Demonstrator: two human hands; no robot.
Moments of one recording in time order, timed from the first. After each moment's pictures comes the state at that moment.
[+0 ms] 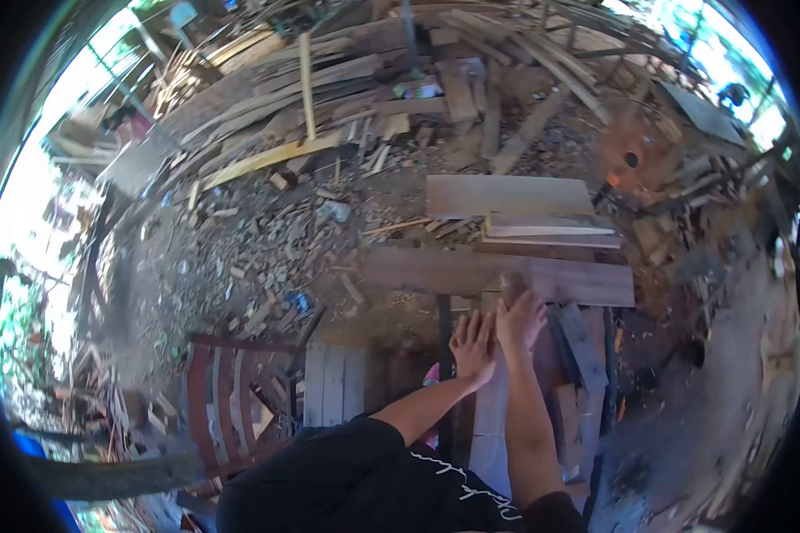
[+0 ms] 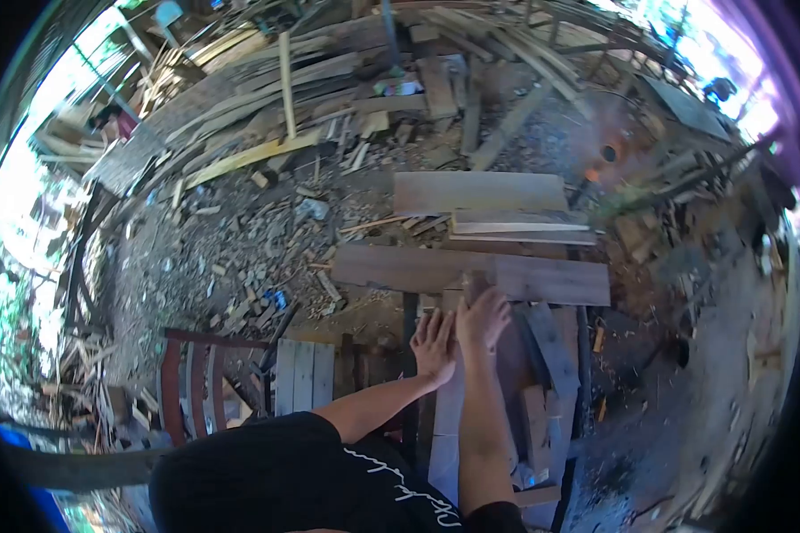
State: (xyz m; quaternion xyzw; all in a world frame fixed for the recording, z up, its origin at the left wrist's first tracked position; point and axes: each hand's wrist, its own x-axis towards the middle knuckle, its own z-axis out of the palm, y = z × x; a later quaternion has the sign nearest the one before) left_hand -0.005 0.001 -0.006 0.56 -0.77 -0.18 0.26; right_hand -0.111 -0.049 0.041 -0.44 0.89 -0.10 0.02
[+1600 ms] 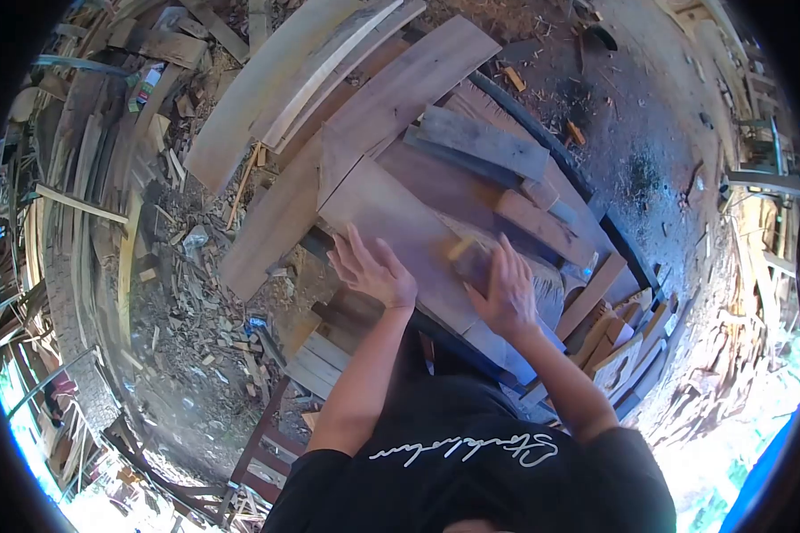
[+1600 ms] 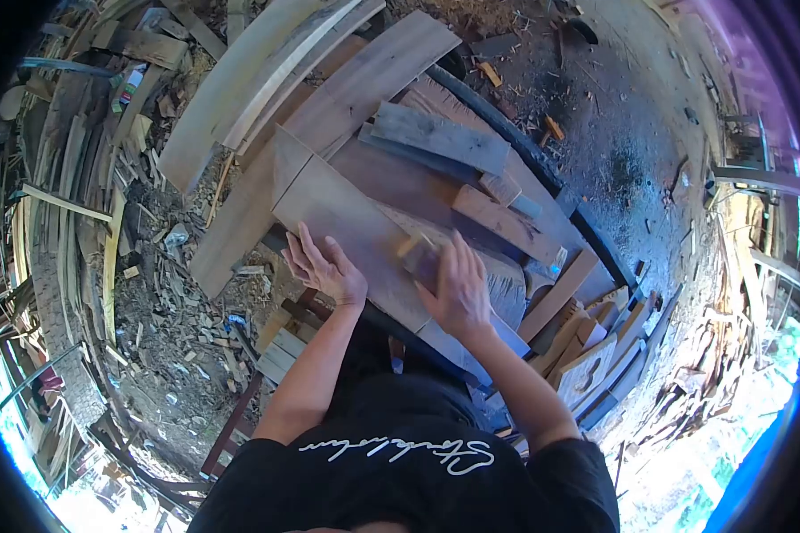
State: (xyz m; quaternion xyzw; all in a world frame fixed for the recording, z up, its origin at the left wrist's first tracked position) left_hand 0.003 -0.004 -0.012 0.52 -0.80 -0.21 0.23; right_hand -0.079 0.173 0.073 -0.33 0.92 -0.19 0.13
